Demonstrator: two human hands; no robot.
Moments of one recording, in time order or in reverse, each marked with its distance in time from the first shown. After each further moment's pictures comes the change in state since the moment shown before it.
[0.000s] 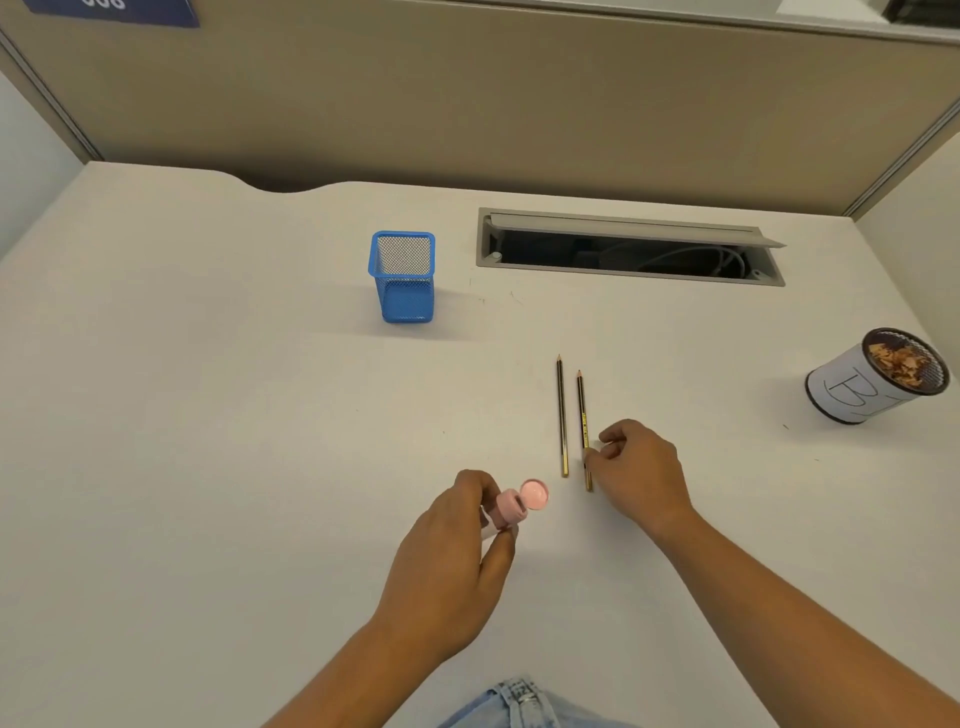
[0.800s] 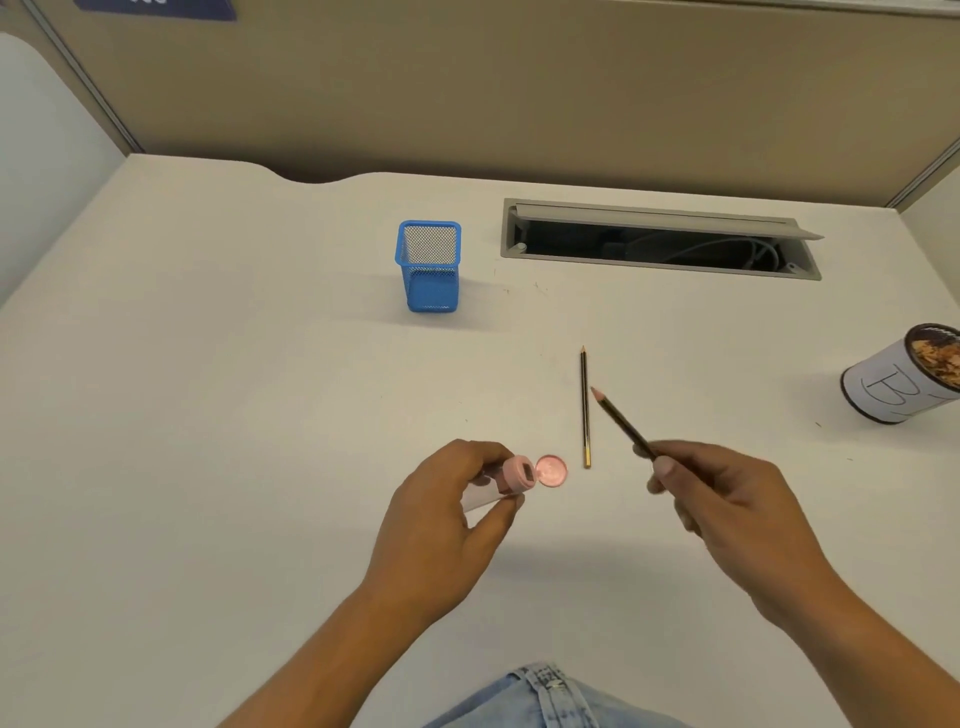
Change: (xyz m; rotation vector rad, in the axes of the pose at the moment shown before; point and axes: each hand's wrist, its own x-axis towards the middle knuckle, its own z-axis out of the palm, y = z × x) left_hand 0.000 -0.005 -0.028 -0.055 0.182 0.110; right_hand -0.086 -0.018 -0.071 0.444 -0.135 -0.191
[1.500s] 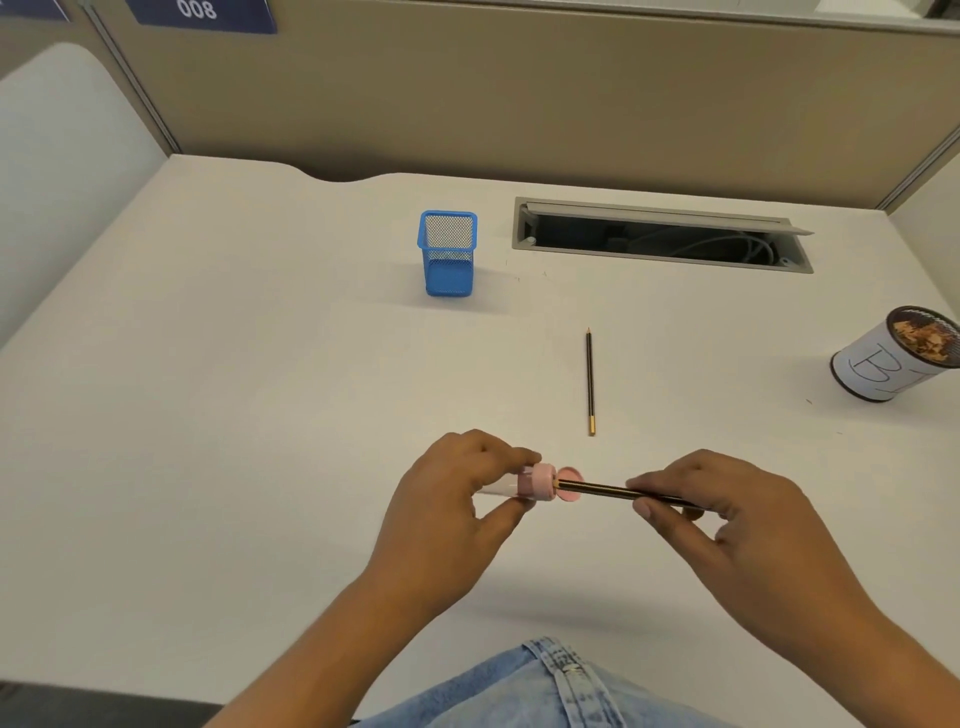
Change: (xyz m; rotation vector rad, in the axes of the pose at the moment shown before) left_hand -0.046 0.017 -0.016 0.116 -0.003 0.115; right_hand -0.075 -0.015 0.000 -0.586 -0.061 -0.420
